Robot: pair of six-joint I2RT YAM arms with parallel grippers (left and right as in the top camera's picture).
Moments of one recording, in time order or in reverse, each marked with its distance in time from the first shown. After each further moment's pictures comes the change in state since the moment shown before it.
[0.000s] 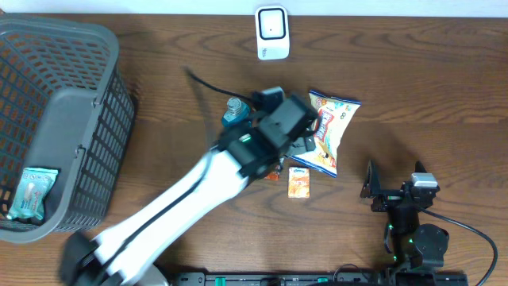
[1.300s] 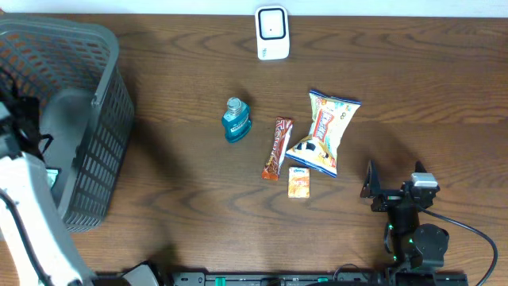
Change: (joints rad) left arm 1.370 -0.154 0.001 -0.145 -0.115 -0.063; right arm 0.000 0.000 0.000 0.000 0.000 0.000
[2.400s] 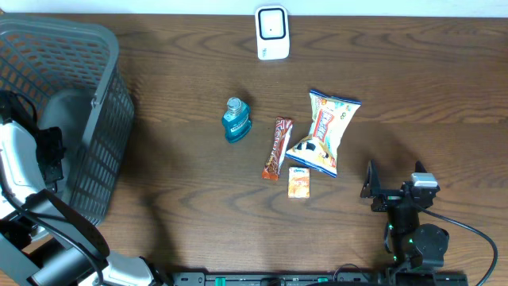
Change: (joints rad) left arm 0.096 0.338 -0.063 -0.103 0.134 -0.176; right arm 0.000 0.000 0.000 0.000 0.000 0.000
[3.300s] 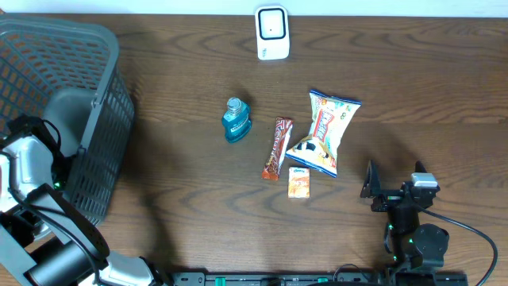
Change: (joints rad) left arm 0.001 0.000 -0.217 0.026 -0.029 -0.026; right arm 0.000 0.000 0.000 0.000 0.000 0.000
